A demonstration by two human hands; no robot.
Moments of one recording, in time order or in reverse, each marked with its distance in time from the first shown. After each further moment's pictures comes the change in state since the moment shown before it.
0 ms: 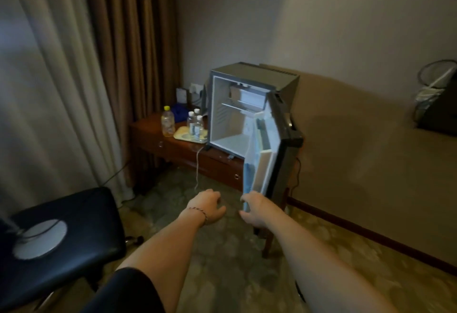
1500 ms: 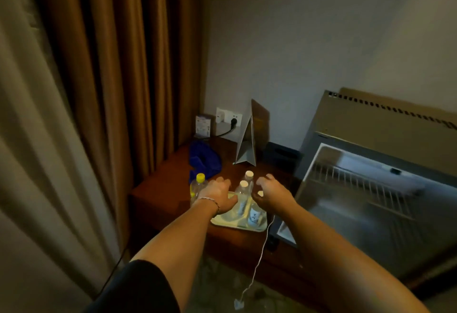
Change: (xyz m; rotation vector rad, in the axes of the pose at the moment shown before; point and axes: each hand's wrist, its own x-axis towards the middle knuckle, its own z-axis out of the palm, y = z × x) left_hand 0.592 -0.370 -0.198 0.068 -0.004 0.081; right_hand 0.687 -0.152 -0.136 0.059 0.170 0.146
